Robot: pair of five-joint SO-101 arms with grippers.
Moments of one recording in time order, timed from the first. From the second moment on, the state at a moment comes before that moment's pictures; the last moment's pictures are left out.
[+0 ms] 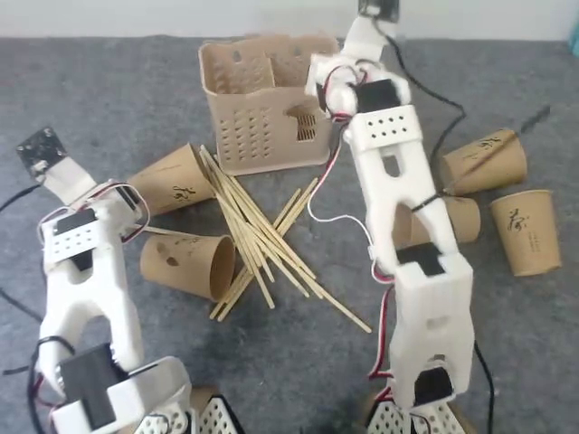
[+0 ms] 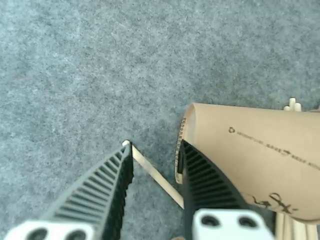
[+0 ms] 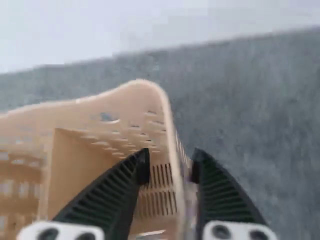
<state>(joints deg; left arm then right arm) -30.2 -11.3 45.1 35.6 20.0 -17.7 34.6 -41.4 56.1 -21.2</state>
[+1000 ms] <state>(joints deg) -30.1 -11.3 45.1 35.6 20.0 -11.0 29.1 -43.4 72.4 -20.9</state>
